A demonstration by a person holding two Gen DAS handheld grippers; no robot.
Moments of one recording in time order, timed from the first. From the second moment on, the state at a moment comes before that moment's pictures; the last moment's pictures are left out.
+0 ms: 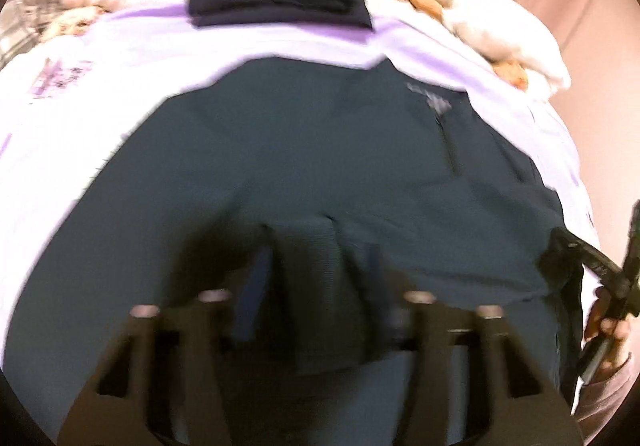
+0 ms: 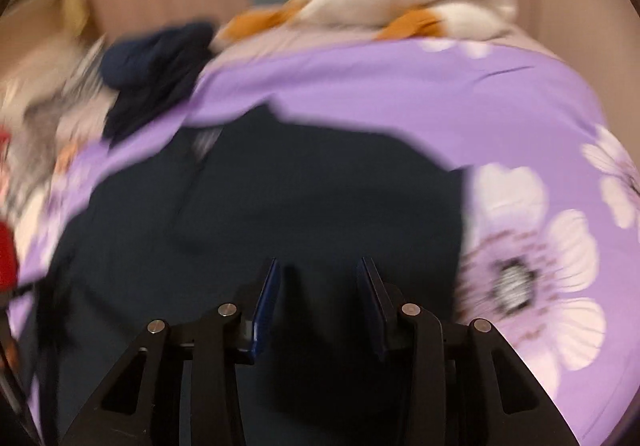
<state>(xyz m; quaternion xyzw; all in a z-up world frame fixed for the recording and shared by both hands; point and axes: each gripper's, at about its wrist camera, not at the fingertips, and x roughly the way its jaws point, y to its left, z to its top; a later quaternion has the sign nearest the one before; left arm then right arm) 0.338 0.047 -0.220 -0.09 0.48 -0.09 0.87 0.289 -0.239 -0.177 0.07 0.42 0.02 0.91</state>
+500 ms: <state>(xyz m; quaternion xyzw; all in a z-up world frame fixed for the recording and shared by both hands) 0.229 0.132 -0.199 -0.20 0.45 -0.07 0.87 0.260 -0.216 -0.178 0.08 0.45 0.03 0.89</state>
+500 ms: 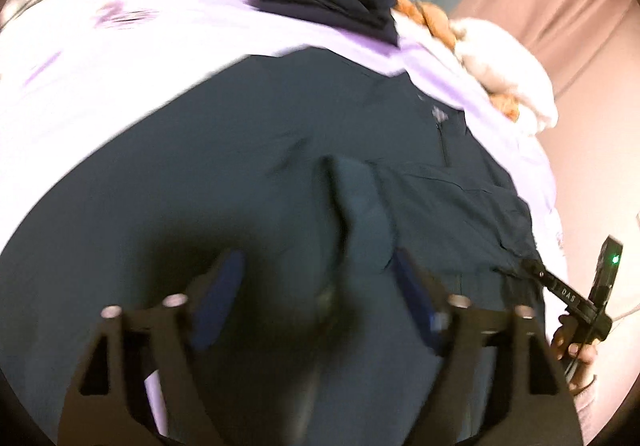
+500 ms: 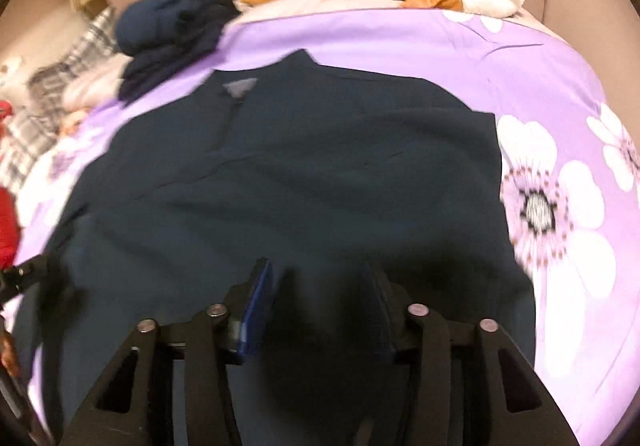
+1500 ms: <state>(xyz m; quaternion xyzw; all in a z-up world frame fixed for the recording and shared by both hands) 0.011 0.365 -0.262 -0.50 0.32 0.02 0.80 0.129 -0.122 -0.169 0.17 0.42 0.15 0.88</state>
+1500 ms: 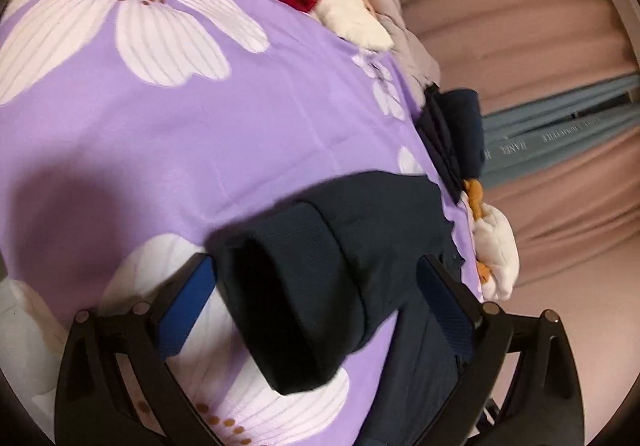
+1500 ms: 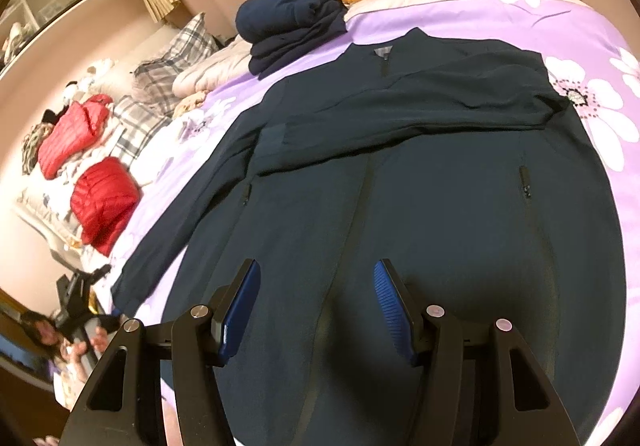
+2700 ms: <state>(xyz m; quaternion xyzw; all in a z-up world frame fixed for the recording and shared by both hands) 0.308 -0.137 -0.045 -0.13 0.42 -0.26 0.86 0.127 -0.221 -0.177 0.26 0.36 0.12 0.89</state>
